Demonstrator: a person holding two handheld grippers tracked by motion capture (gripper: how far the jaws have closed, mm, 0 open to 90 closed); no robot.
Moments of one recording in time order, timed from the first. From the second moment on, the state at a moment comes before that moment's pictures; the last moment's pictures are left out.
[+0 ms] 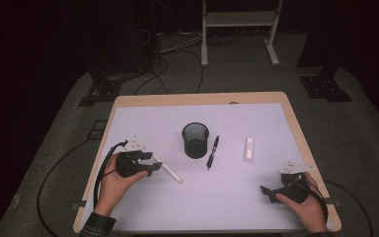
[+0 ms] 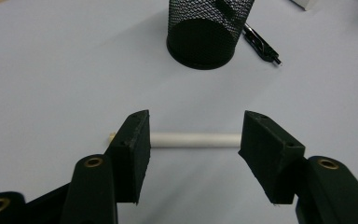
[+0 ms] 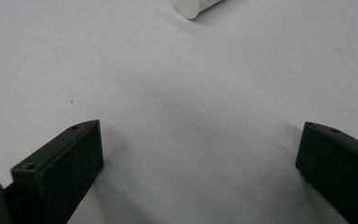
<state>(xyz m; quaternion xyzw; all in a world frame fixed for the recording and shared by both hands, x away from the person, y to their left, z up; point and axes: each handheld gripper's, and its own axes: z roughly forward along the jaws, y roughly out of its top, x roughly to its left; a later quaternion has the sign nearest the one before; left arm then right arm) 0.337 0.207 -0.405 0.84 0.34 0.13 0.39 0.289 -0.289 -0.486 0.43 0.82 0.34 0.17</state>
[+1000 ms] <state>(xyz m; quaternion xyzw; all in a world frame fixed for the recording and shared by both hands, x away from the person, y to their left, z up) 0.381 0.183 -0.375 0.85 0.33 0.12 0.38 0.289 -0.289 -0.486 0.43 0.82 0.34 0.17</state>
